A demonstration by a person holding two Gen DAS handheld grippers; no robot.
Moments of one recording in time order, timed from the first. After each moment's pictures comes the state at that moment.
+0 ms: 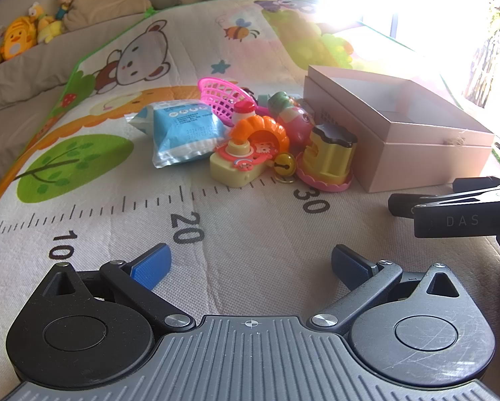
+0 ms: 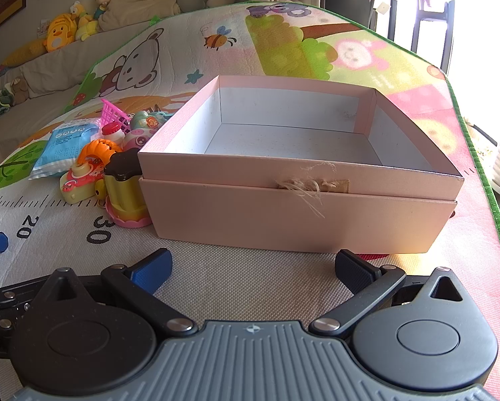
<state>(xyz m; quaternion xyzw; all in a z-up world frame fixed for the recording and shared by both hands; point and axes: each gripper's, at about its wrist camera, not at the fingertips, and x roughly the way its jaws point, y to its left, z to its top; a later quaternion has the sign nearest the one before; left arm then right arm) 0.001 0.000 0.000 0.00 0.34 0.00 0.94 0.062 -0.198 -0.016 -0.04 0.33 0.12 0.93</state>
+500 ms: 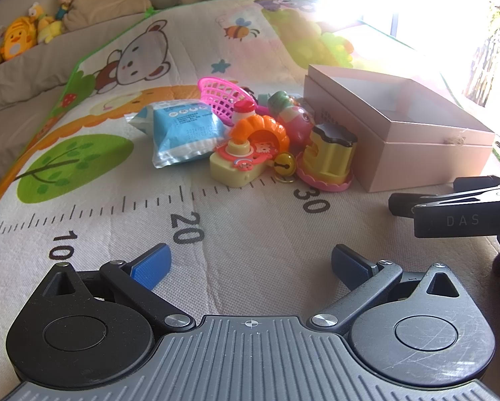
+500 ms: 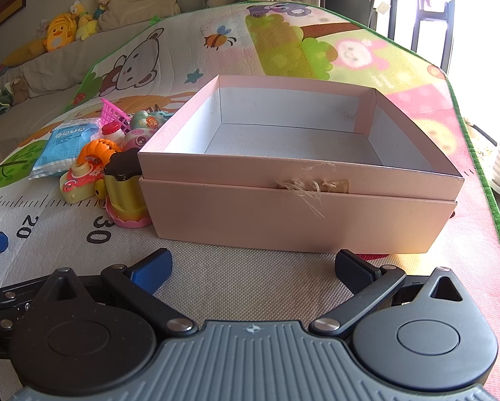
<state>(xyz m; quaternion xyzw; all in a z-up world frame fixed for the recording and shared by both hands) 0.001 0.000 0.000 0.00 0.34 0.00 0.94 0.063 -0.198 -0.017 -0.04 0.34 0.12 0.93</state>
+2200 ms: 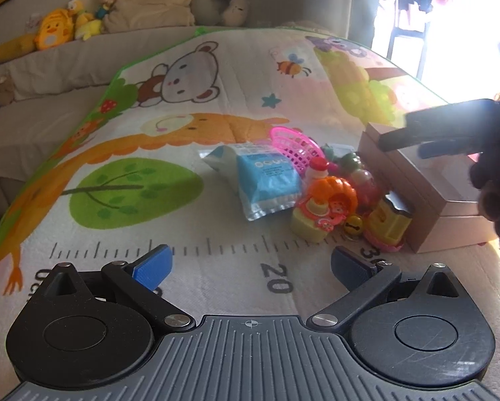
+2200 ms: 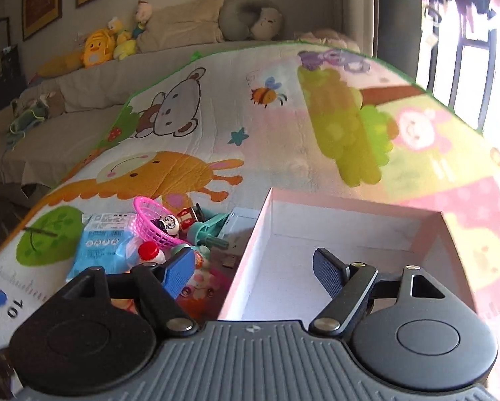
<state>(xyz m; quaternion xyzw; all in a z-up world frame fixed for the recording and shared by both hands) 0.000 0.062 0.036 -0.05 0.31 0.03 0.95 0.175 -0.148 0.060 0.00 0.36 0.23 0.91</state>
